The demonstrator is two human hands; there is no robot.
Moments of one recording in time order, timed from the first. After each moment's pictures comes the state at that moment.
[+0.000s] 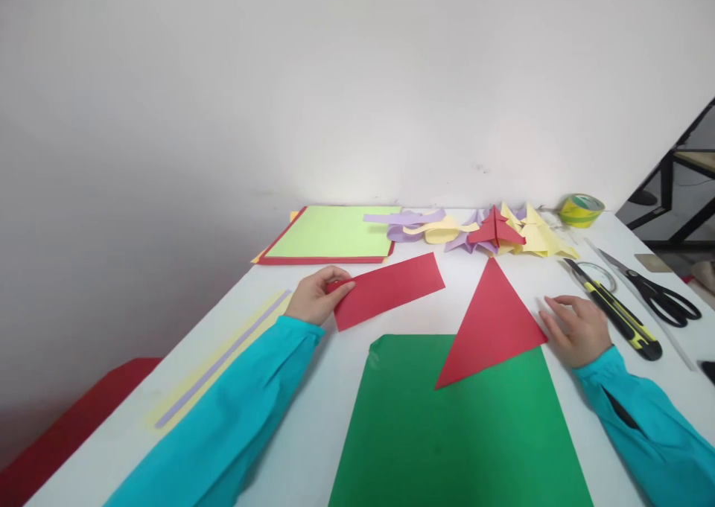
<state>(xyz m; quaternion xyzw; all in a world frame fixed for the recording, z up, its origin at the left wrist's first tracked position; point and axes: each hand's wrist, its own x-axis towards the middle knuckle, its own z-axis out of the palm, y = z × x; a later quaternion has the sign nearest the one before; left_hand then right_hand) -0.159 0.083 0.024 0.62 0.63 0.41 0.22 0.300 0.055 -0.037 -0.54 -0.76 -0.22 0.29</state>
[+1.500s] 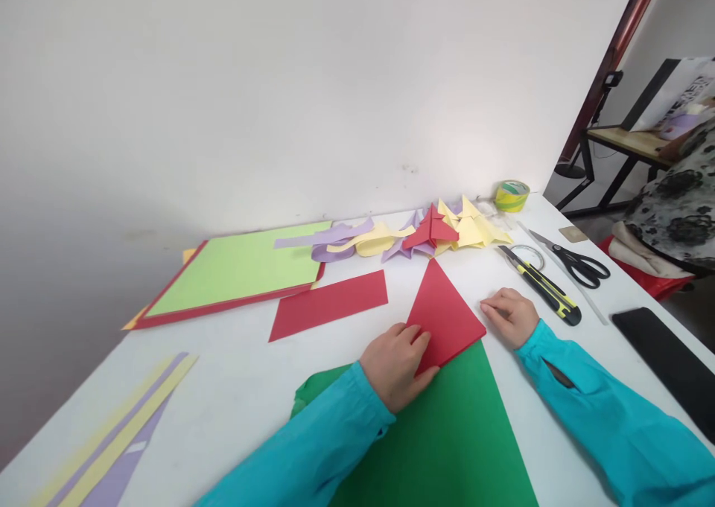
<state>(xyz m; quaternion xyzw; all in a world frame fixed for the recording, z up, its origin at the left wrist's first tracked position) 0.038 0.044 0.018 0.92 0.39 0.00 0.03 0.292 0.054 -0.029 -0.55 -0.75 0.07 0.36</state>
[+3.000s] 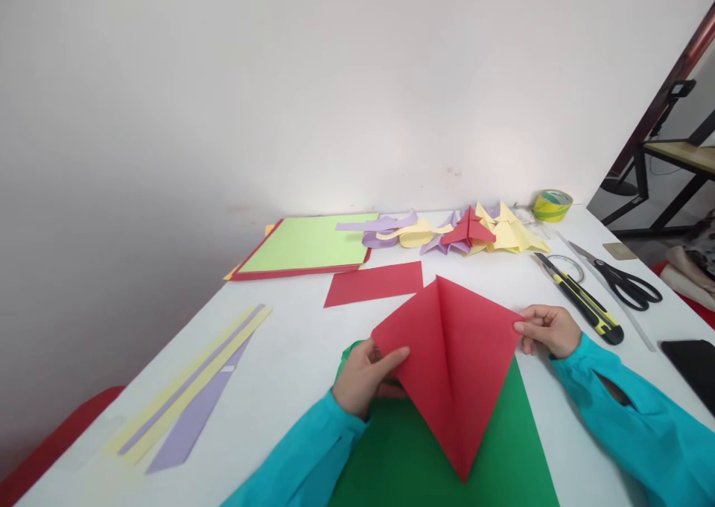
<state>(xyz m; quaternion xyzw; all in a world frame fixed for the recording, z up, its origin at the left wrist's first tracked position) -0.012 -0.008 0.021 0.36 0.59 0.39 0.61 0.281 0.035 -0.009 -0.50 -0.44 0.59 0.46</state>
